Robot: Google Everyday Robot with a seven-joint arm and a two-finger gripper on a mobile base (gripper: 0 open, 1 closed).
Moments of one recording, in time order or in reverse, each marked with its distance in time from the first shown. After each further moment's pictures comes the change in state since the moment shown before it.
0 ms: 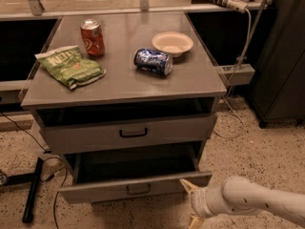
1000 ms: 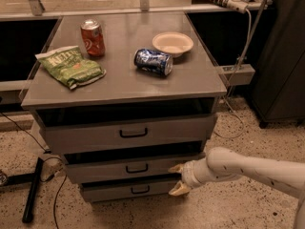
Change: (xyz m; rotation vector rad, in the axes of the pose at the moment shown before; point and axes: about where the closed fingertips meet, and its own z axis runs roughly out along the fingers) arm -0.017 -0.105 0.033 0.007 0.010 -0.052
